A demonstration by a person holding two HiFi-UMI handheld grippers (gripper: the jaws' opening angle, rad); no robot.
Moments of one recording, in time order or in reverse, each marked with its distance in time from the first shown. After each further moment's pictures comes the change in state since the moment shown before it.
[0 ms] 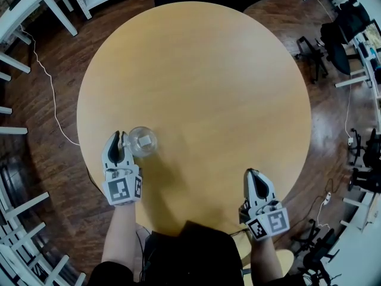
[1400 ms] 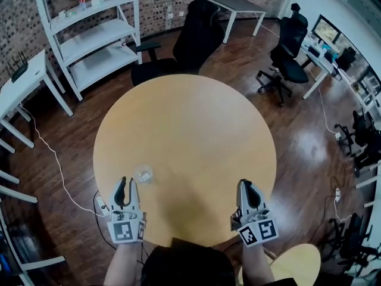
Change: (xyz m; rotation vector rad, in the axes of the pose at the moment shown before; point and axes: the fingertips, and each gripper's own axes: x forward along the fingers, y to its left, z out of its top) left arm -0.094 -0.036 0.148 0.028 -0.204 -0.290; right arm -0.107 0.053 0.101 -0.020 -0.448 -0.191
